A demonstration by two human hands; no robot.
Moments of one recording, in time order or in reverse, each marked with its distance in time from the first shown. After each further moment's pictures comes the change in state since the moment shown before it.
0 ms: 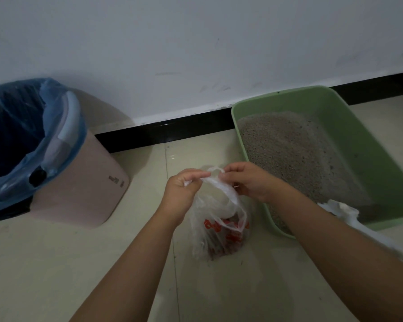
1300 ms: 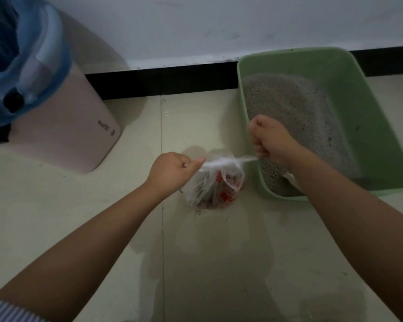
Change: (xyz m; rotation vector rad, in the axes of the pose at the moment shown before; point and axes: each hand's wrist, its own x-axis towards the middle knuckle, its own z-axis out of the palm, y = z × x) left_hand -0.031 -0.028 -0.009 0.775 -0.085 0.080; right_hand -0.017 0.012 -0.029 -0.172 0.269 -0.047
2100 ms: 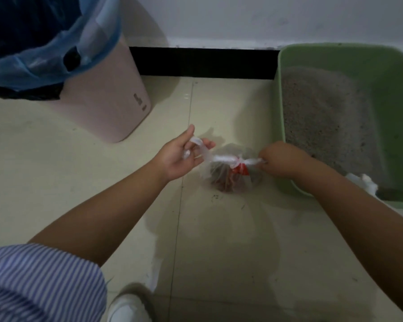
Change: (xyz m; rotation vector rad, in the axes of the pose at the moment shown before) left_hand -0.006 -0.044 -0.006 -1.495 -0.190 -0.464; right_hand -0.023 0.002 0.041 -1.529 -0.370 -0.036
